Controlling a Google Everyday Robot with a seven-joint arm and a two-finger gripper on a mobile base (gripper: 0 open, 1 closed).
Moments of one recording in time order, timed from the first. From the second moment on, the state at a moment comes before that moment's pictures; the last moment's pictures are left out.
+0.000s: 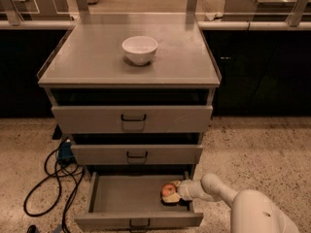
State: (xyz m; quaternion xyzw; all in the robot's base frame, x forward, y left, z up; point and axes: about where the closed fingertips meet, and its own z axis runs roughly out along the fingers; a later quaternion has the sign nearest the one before) arm 0.617 -0.090 0.159 -0.44 0.78 0.30 0.32
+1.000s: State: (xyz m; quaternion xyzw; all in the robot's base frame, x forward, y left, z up) arm 0.610 -0.071 0.143 -0.46 0.78 0.29 0.30
